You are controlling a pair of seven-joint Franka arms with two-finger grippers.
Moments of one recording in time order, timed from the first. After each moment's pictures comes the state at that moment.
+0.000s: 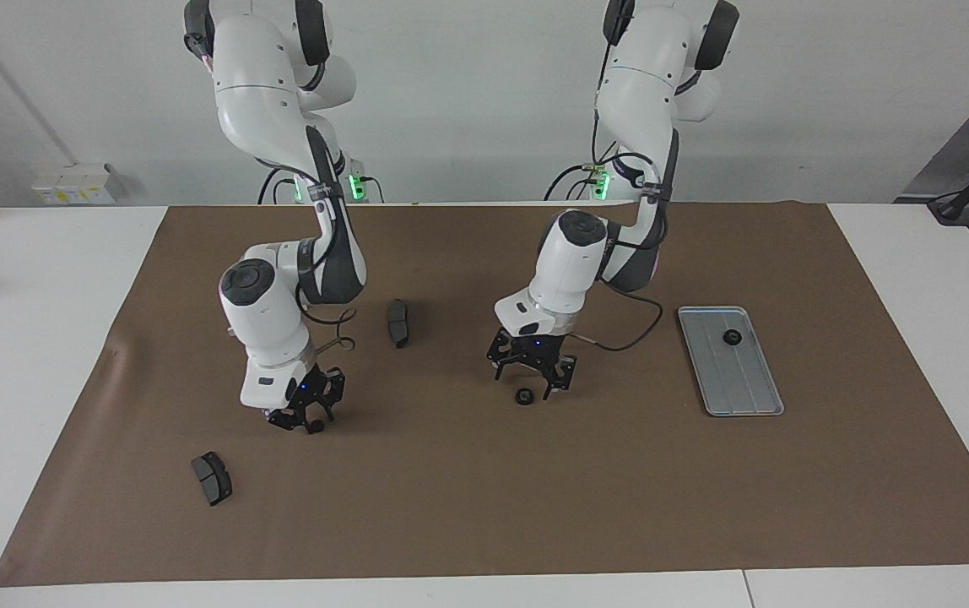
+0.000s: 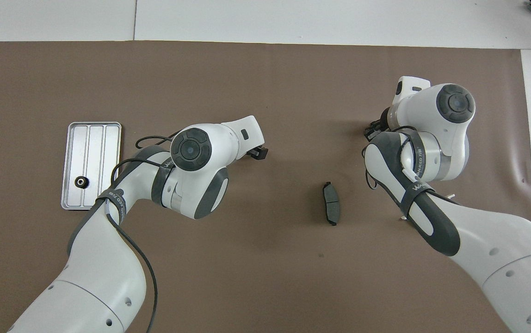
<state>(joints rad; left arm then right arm) -0.56 0.49 -0.02 -1.82 -0.11 2.65 0.00 0.24 0.50 -0.13 -1.80 0.13 2.46 -0.58</state>
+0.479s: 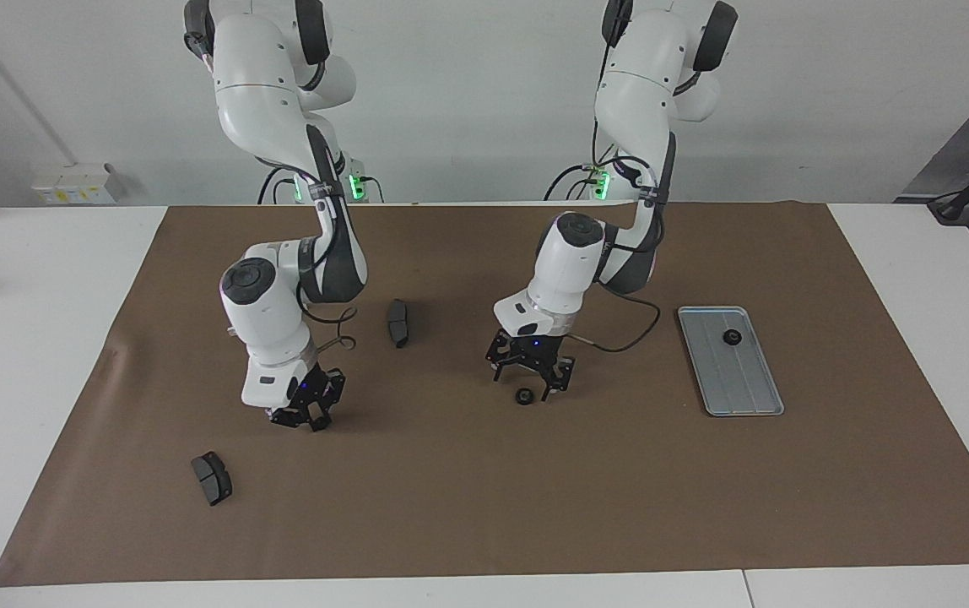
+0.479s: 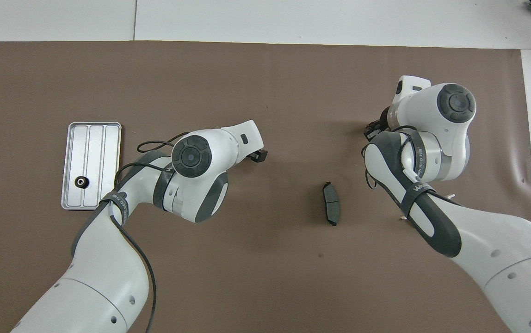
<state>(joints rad) -0.56 0.49 -0.01 -1.86 -0.11 2.71 0.00 0.24 0.48 -0.13 -1.79 0.13 2.44 -0.52</state>
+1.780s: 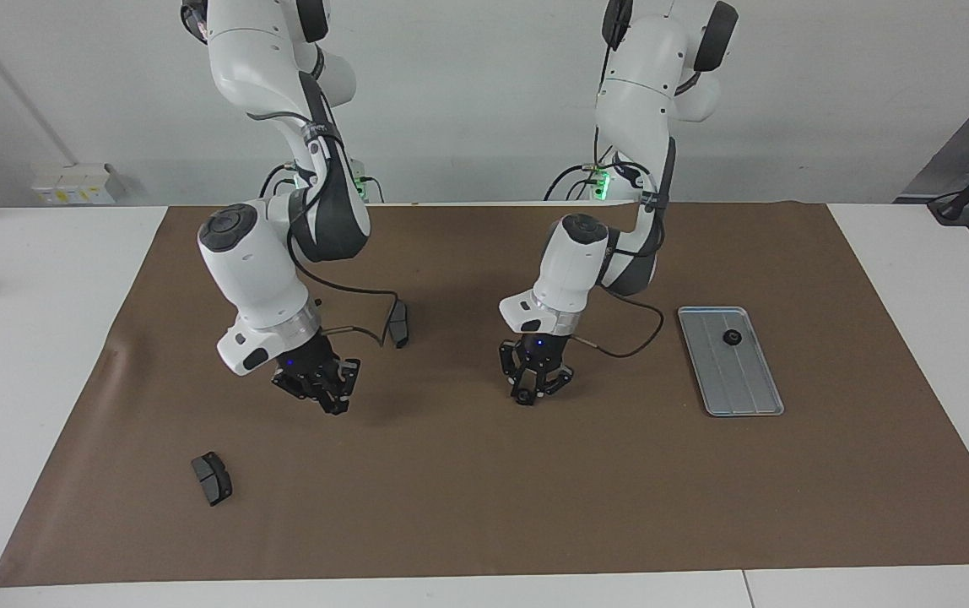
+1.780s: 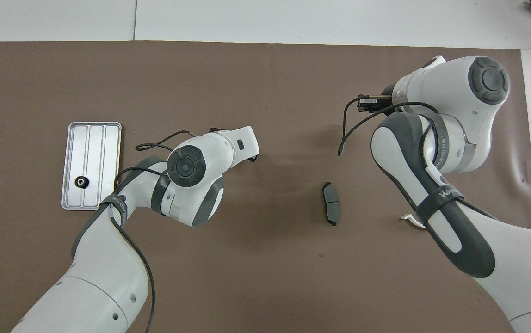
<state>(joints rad) -0.56 0.49 -0.01 -1.90 -0.10 2.83 0.08 0.25 0.39 -0.09 -1.69 0.23 2.32 0.10</state>
